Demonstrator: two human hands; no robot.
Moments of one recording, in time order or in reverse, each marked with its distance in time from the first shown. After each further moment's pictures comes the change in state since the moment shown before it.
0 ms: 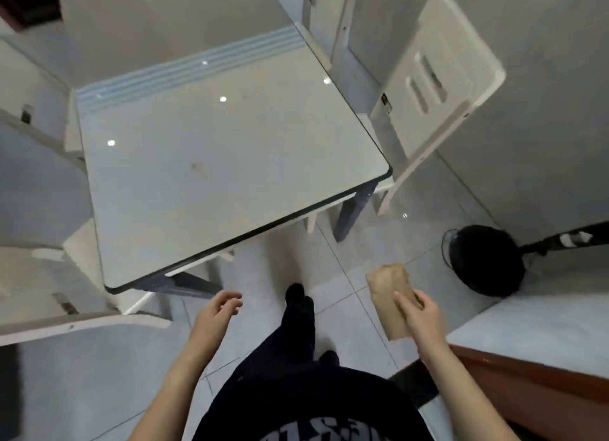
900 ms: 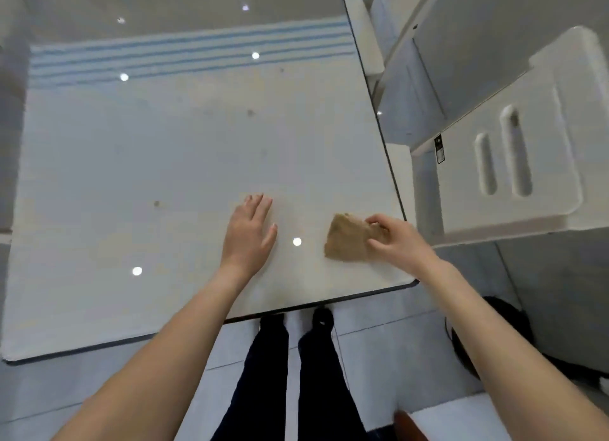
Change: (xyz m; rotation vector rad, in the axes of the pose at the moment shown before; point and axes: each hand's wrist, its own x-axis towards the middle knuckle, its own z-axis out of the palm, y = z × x) left_hand 0.319 0.195 0.067 0.607 0.274 0.387; right_hand 0.337 -0.255 0.124 -0.873 -0.609 -0.589
